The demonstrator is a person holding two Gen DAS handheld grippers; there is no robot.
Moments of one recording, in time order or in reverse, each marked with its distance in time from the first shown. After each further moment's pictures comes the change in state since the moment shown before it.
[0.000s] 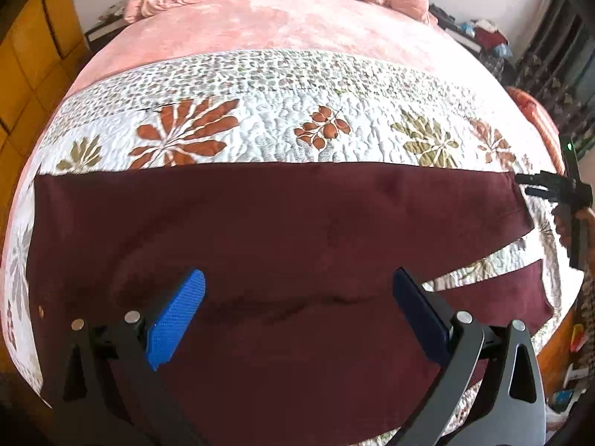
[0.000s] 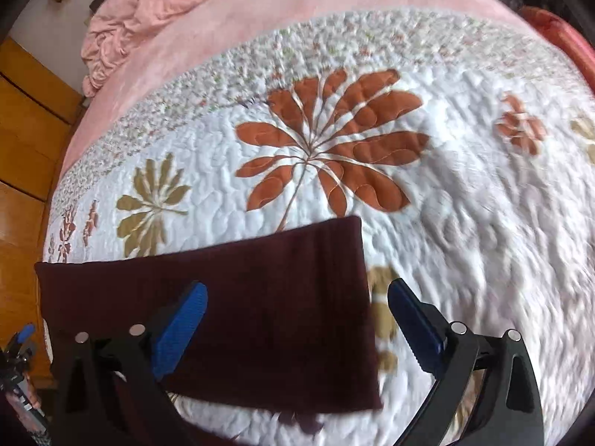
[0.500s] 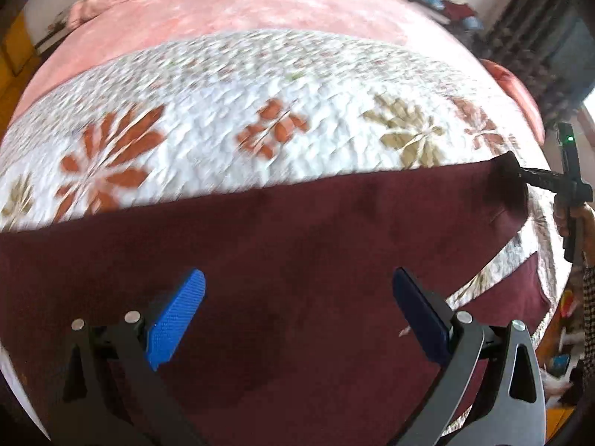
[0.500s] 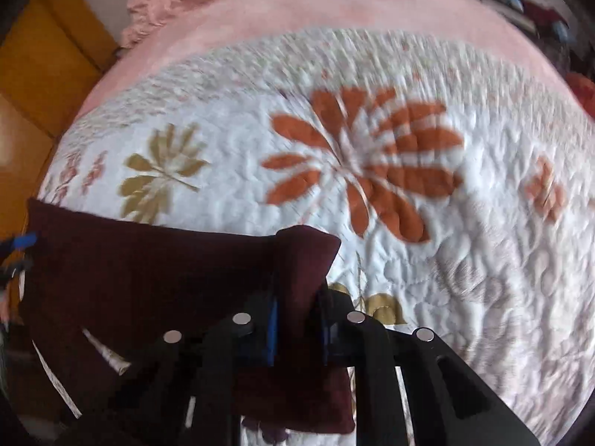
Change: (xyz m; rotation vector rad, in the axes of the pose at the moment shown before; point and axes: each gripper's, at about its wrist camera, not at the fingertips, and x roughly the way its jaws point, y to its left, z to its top) left arm 0.065 -0.022 0.044 0.124 0.059 -0.163; right arm -0.009 0.030 -0.011 -0.293 -0.059 0.008
